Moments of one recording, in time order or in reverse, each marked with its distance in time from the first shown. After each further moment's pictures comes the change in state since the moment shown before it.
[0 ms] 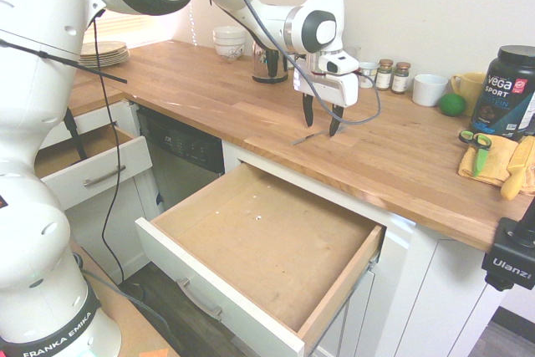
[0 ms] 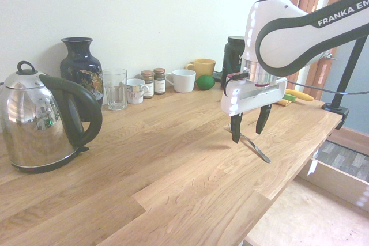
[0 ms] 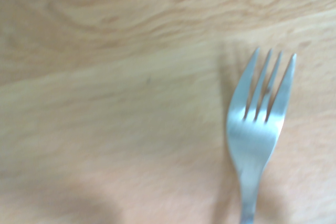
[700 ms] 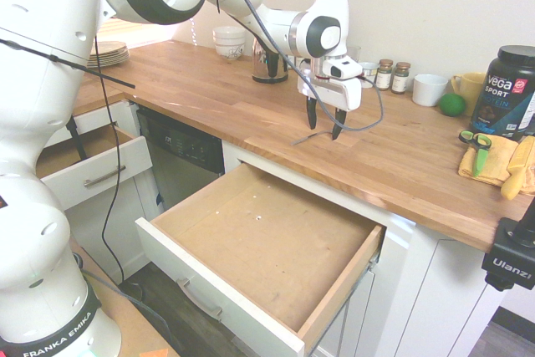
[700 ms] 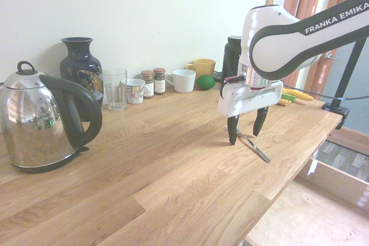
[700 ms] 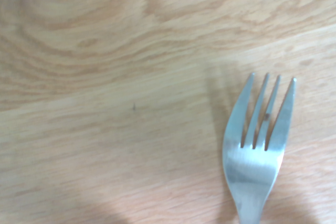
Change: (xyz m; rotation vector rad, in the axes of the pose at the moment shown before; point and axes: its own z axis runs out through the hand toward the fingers) arm 0.009 -0.005 0.009 0.004 -0.012 0.020
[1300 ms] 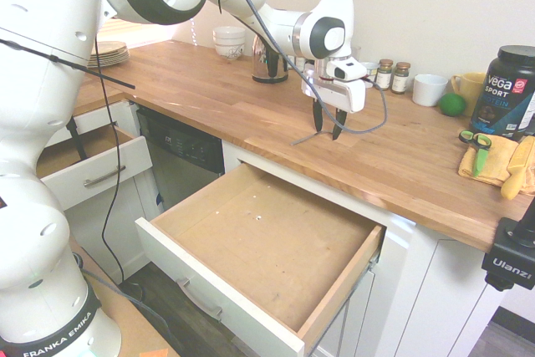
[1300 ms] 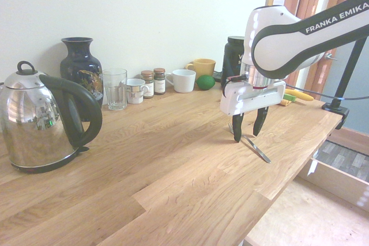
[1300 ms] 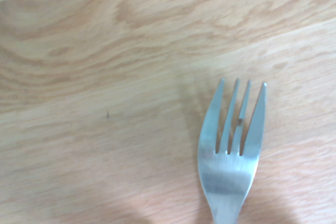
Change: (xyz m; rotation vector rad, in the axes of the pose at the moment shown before) arm 0.009 0.006 0.001 0.001 -0.003 0.020
